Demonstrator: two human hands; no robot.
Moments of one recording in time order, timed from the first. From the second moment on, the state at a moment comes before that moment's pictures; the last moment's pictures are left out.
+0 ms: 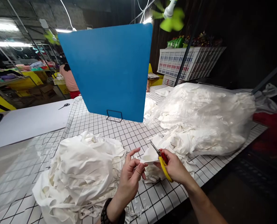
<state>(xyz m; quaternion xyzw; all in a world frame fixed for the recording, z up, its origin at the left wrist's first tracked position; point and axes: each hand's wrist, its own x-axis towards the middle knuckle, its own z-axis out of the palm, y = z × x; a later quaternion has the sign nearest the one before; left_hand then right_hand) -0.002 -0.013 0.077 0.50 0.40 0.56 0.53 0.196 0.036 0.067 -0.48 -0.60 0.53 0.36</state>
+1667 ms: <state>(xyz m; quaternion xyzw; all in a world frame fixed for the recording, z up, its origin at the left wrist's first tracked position) 0.003 -0.024 0.081 0.64 0.40 0.43 0.50 0.217 -0.015 0.114 -0.53 -0.81 0.22 0.17</state>
